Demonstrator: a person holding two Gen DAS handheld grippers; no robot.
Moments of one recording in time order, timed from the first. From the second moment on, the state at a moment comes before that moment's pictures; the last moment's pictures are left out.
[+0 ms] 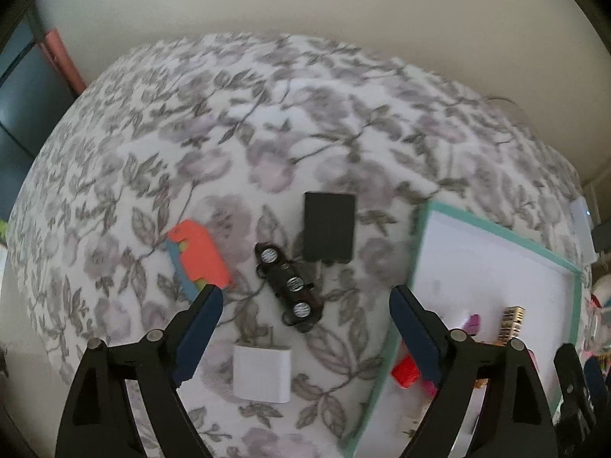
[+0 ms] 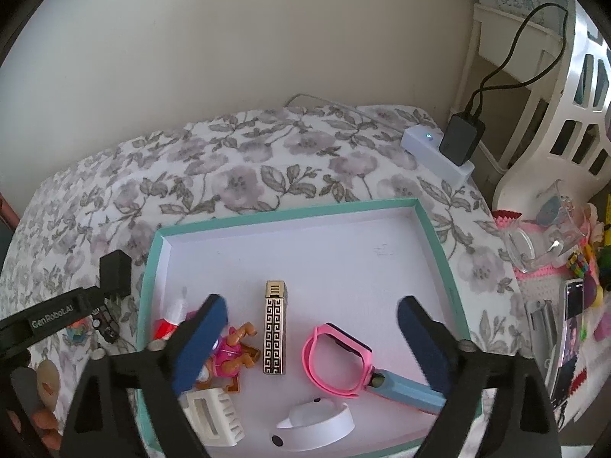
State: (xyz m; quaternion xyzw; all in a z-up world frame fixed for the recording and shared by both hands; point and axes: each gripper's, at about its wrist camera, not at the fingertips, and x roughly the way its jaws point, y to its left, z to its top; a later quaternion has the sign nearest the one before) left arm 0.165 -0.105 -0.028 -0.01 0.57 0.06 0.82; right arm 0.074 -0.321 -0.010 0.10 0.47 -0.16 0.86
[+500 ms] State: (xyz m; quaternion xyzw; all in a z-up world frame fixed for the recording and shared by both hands) left arm 0.168 -0.083 -0.048 -0.01 0.60 0.08 0.79; right arm 0.084 -0.308 -0.040 0.09 0.52 -0.15 0.84
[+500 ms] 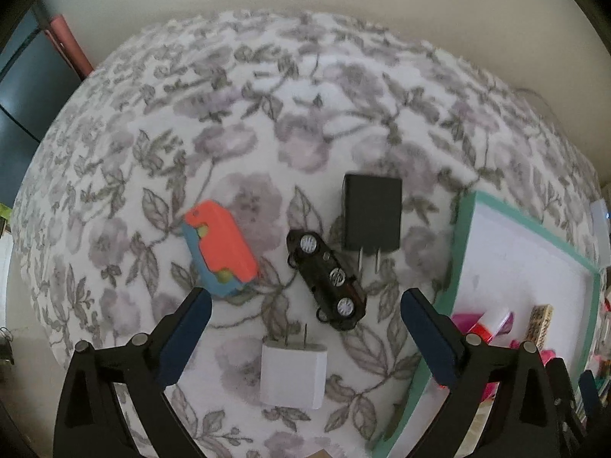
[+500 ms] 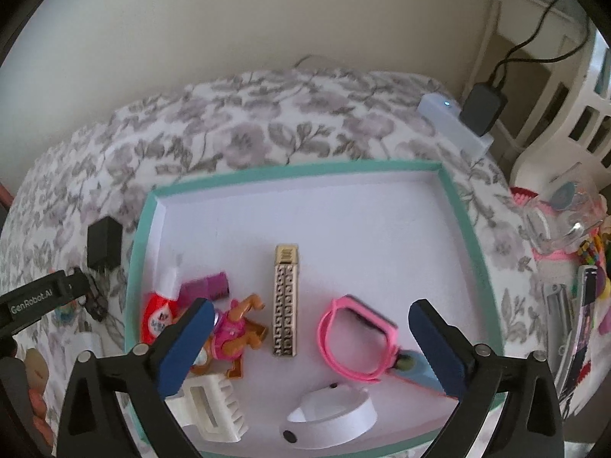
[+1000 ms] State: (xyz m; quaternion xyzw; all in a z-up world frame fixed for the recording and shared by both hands) left arm 0.178 -0.005 -0.053 -0.05 0.62 0.14 0.77; right arm 0.105 -0.244 -0.049 0.09 0.53 -0.07 0.84
